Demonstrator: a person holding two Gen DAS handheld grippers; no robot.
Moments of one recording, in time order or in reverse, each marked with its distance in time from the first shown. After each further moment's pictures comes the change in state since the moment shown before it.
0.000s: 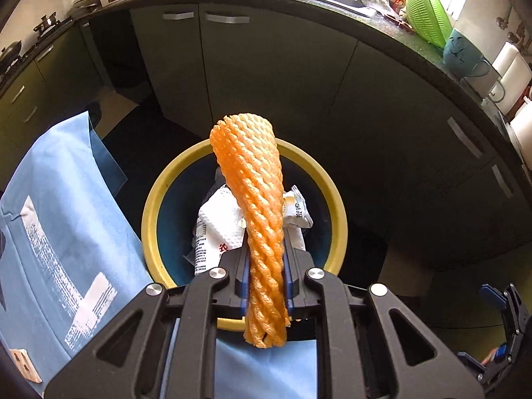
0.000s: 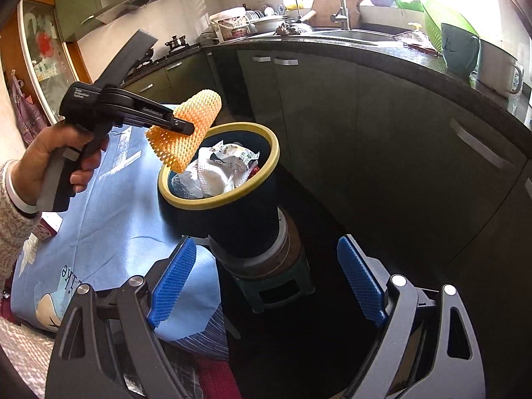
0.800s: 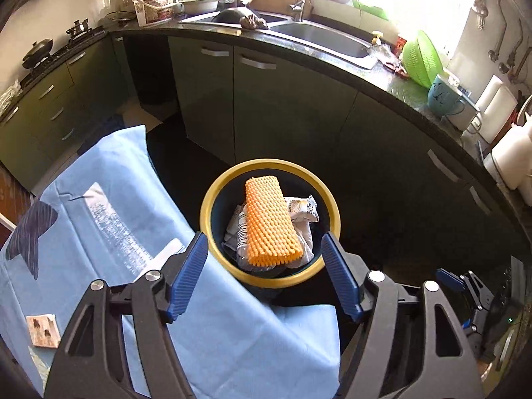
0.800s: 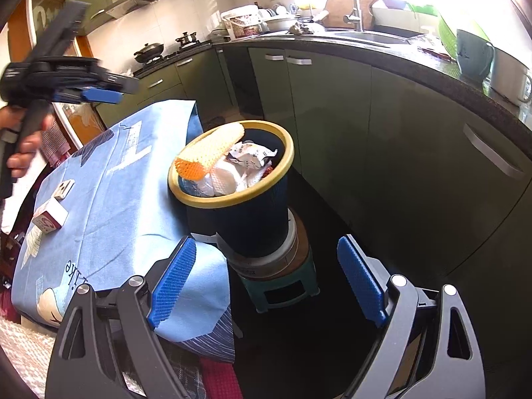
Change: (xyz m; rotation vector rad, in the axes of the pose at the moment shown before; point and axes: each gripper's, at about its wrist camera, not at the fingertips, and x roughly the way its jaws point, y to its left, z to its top) left arm -0.140 0.033 -0.047 -0.073 -0.156 0.019; right arm 0.008 0.018 0.003 -0.047 0.005 0.031
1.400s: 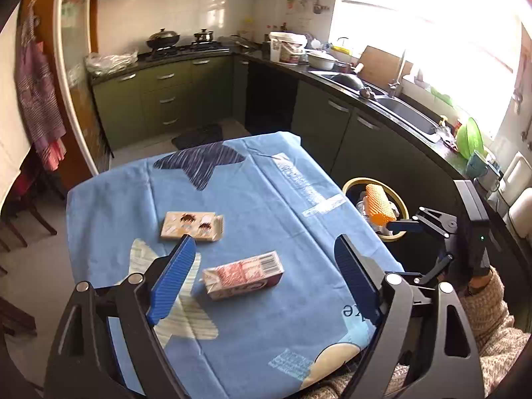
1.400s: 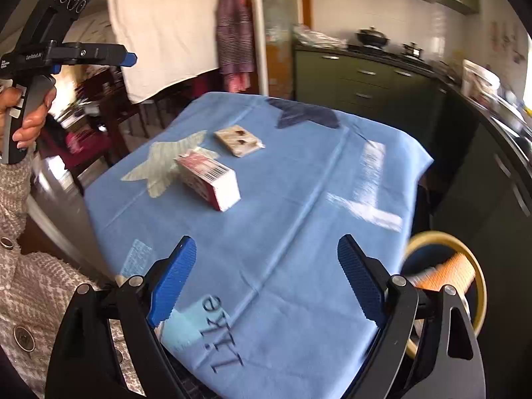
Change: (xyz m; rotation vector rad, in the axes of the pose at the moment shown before) left arm -0.231 0.167 -0.198 -0.319 -0.223 0.244; right arm 0.048 0.267 0.065 -0.759 0.085 0.612
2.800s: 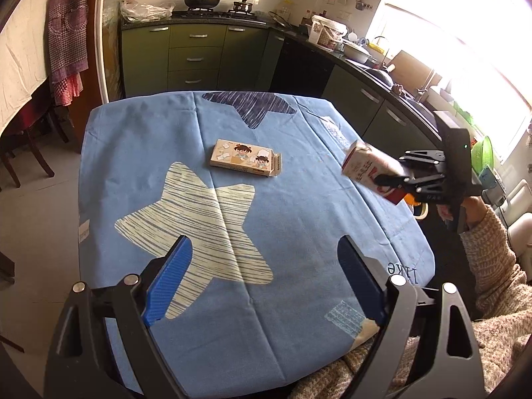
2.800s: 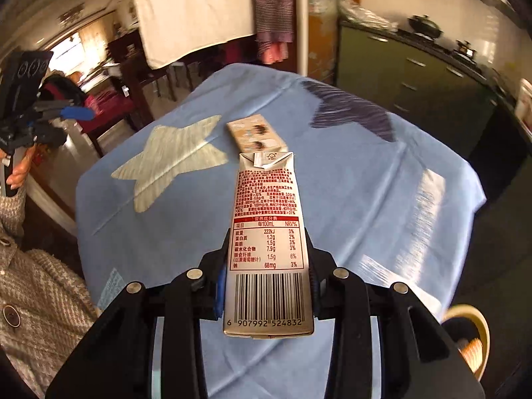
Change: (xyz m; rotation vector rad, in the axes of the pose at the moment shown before) left arm 0.019 0.092 -0.079 -0.153 0.079 -0.029; right arm 0.085 -0.033 0.058 -0.050 0.138 0.033
